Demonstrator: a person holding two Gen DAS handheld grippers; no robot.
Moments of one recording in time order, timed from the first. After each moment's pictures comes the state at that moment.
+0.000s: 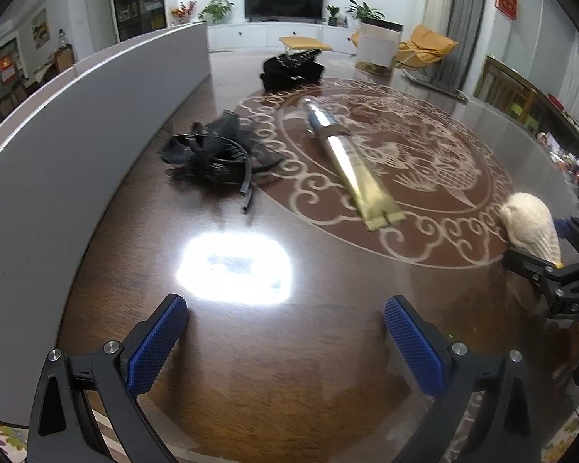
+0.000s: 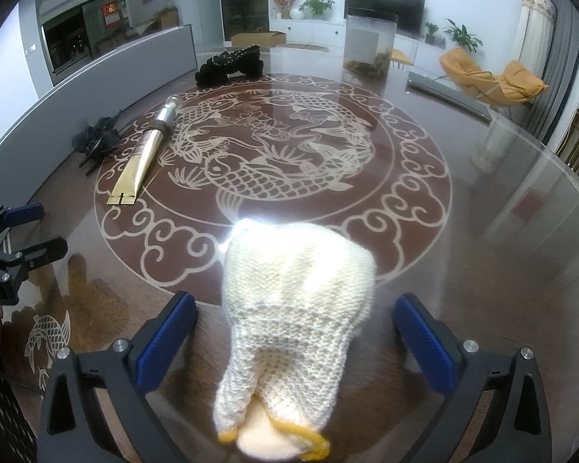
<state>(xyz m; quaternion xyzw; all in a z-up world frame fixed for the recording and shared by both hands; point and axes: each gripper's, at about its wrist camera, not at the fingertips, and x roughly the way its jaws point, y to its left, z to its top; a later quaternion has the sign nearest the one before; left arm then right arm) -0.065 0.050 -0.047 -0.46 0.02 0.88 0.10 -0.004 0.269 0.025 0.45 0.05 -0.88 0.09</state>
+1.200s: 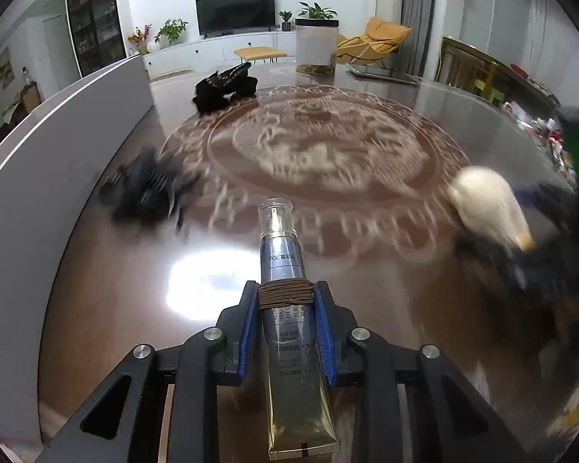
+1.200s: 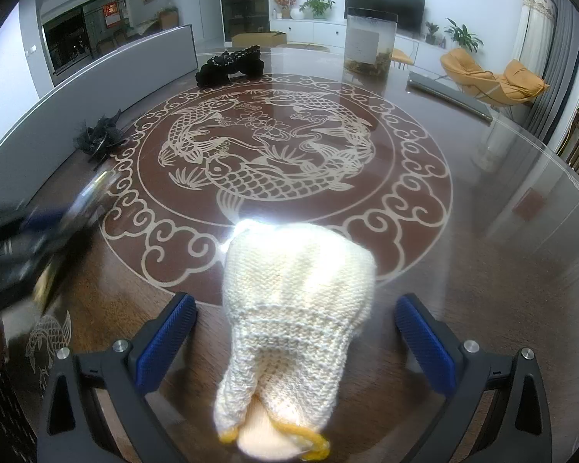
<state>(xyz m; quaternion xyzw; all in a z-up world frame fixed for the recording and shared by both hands) -0.041 0.086 -0.037 -0.44 0.07 0.89 0.15 -0.005 0.269 0.025 0.45 0.05 -0.88 0.09</state>
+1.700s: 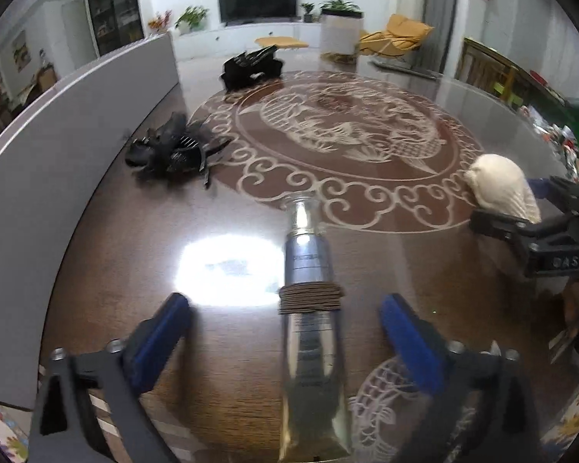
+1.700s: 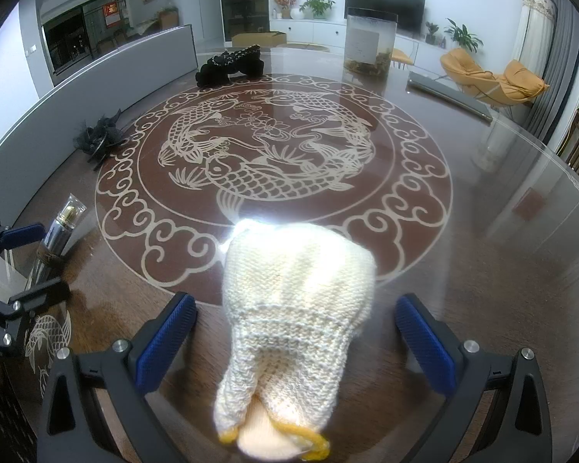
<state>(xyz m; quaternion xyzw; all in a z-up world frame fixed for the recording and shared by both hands) -0.037 0.075 -0.045 -0.46 0.06 0.88 0.10 -0.005 0.269 0.025 0.45 0.05 -0.88 0.09</state>
